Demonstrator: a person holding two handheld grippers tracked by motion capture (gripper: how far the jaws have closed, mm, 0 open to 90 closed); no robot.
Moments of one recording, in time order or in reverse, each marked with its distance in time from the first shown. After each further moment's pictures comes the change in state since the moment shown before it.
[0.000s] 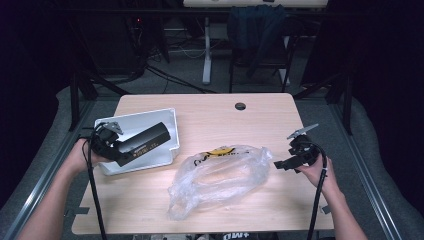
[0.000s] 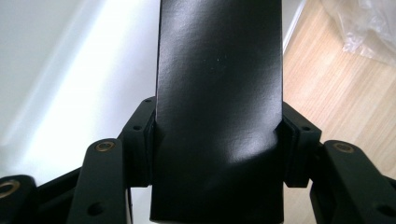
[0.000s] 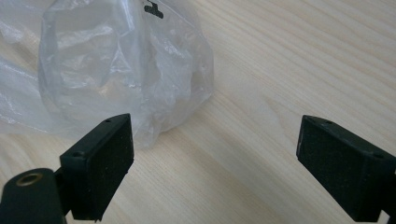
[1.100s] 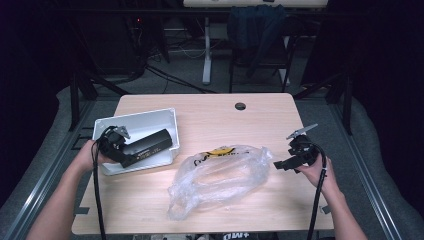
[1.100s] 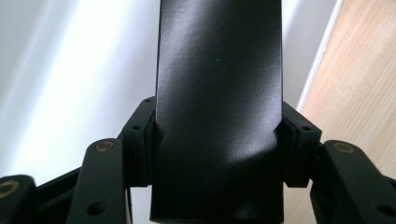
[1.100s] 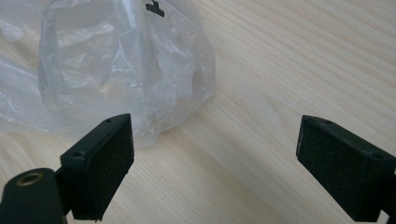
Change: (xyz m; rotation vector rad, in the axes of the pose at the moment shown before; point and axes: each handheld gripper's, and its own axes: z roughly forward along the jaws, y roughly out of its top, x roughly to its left) left arm 0.015 -0.002 0.040 0.057 -0.003 0.052; right arm 0.001 0.001 0.001 0.007 -0.002 -0.002
